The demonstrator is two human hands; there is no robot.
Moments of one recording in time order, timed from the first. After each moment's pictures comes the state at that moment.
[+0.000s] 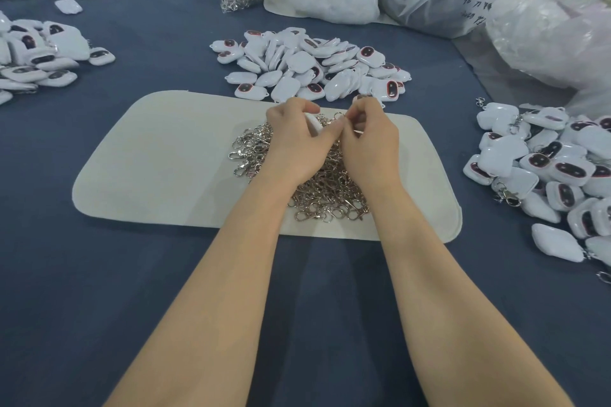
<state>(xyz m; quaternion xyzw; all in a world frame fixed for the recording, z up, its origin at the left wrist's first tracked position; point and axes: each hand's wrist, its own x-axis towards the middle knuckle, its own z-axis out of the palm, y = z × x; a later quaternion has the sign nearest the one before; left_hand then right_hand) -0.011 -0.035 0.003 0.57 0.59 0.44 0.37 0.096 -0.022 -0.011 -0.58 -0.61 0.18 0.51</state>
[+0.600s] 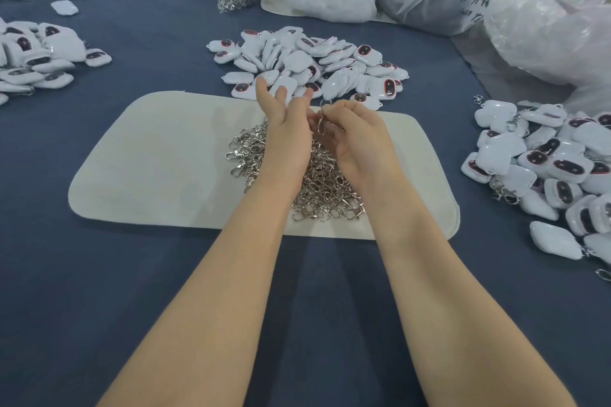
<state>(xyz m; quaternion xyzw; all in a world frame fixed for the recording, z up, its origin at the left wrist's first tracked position) -0.004 -0.030 0.003 0.38 0.44 0.64 0.50 0.082 -0.027 0.013 -0.38 -0.34 0.63 0.58</state>
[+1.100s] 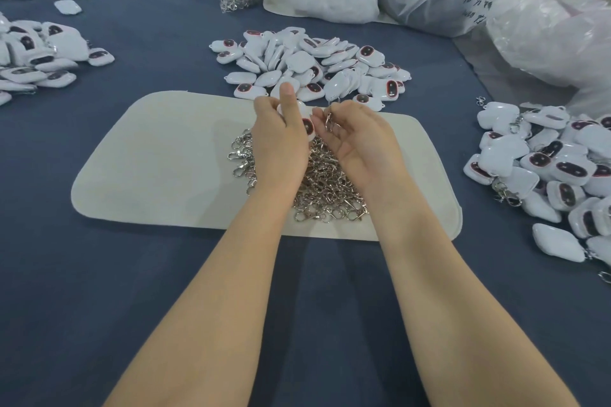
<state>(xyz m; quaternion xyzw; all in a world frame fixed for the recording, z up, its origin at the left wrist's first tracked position) -0.011 -0.031 0.001 0.45 0.61 0.58 0.30 0.085 -0.025 0.011 -0.35 -0.29 0.65 0.61</state>
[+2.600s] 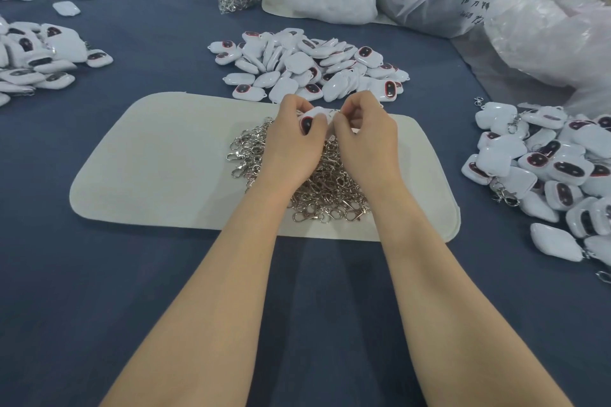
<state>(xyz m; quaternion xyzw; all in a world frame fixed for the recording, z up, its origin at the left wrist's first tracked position) -0.011 -0.031 -0.002 0.57 0.56 0.50 0.33 0.094 -0.023 -0.003 -0.57 -0.63 0.18 0.50</state>
